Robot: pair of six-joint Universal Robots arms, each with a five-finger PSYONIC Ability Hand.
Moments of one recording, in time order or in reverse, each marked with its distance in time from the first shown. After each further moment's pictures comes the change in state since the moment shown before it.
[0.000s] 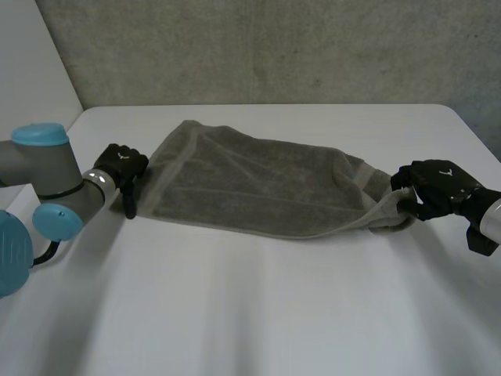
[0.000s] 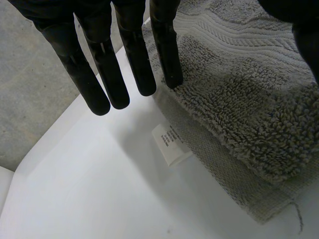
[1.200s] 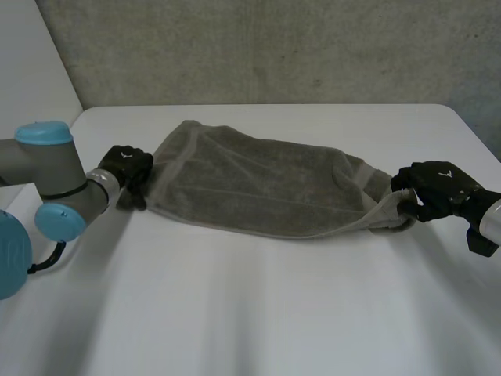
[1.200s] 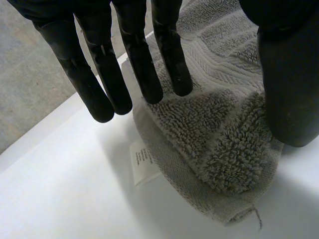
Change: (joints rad) left arm -0.022 0.034 -0.042 0.004 0.001 -0.155; right arm 0.000 0.004 0.002 0.001 0.006 -0.016; left_hand 0.086 0.075 0.078 0.075 0.000; right_hand 0.000 0.000 0.000 0.000 0.000
